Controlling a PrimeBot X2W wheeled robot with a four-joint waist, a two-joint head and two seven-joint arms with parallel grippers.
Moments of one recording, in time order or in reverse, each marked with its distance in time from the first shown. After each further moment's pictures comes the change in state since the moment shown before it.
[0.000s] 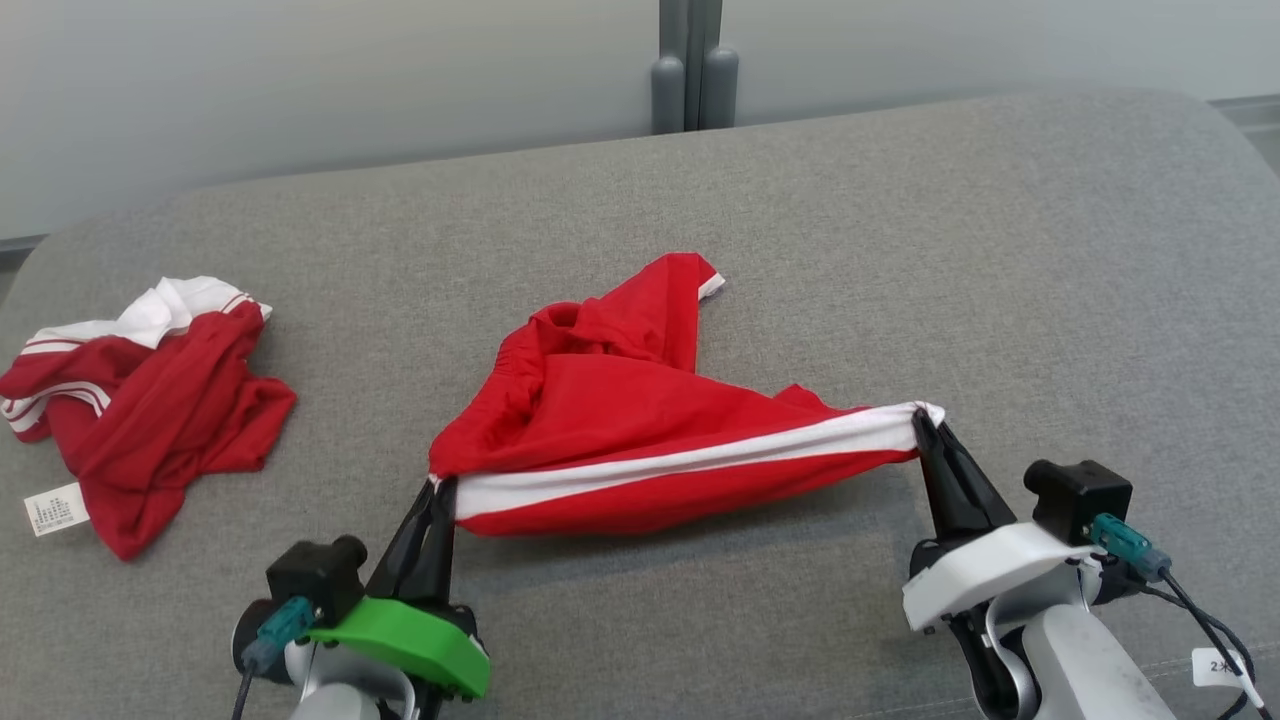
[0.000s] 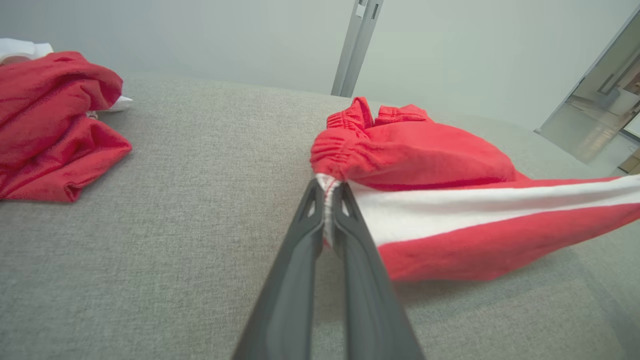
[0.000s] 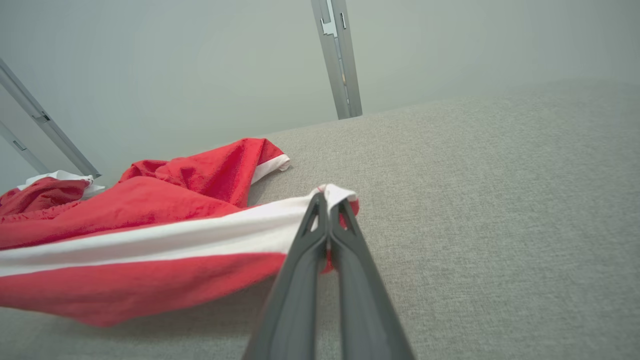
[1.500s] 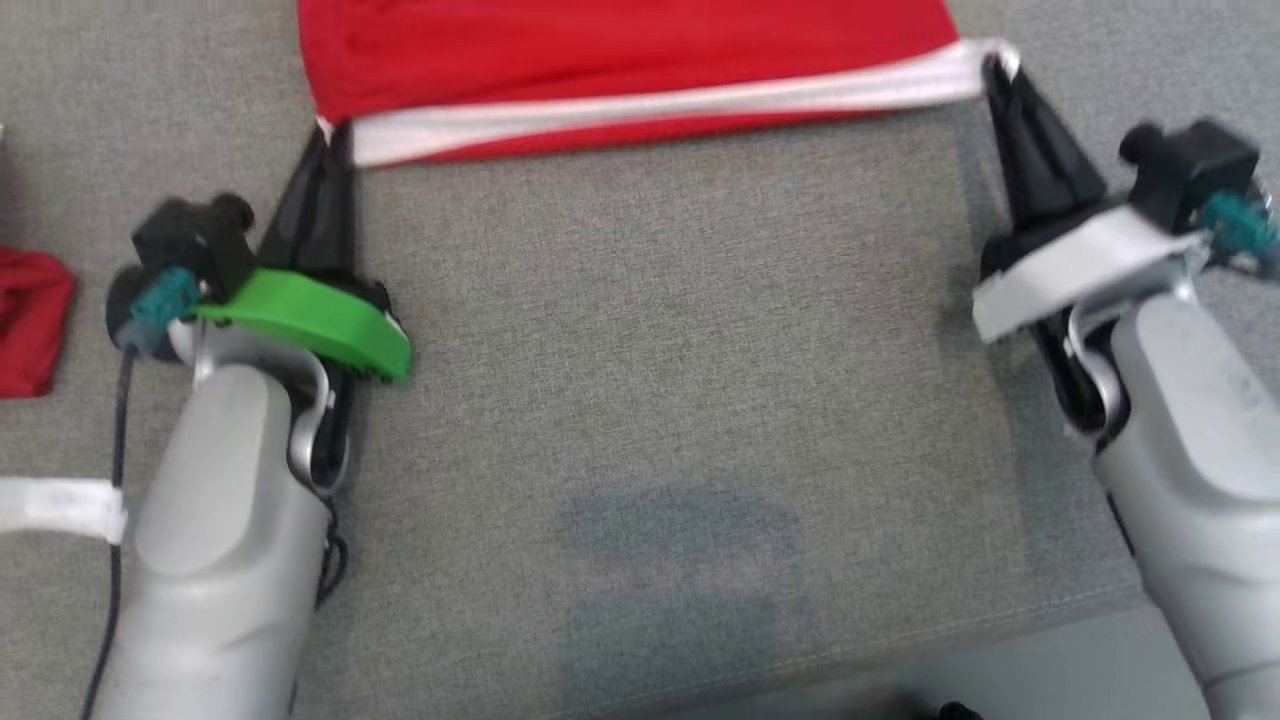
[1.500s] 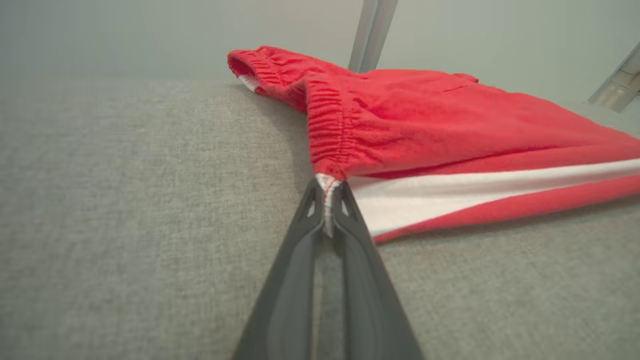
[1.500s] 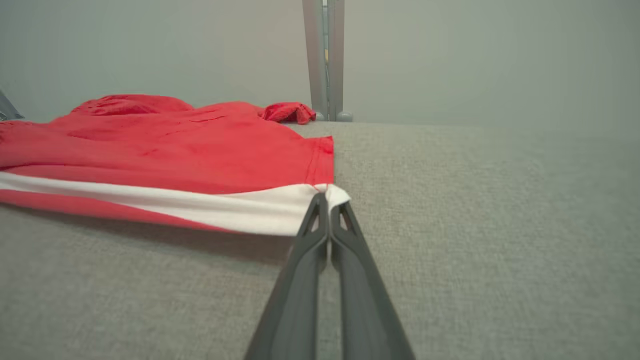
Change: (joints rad) left arm -0.588 0.059 0.034 0.230 0.040 -0.001 -0.002; right arm -0.540 -0.224 0.136 0.065 0.066 0.002 0.002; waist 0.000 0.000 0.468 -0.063
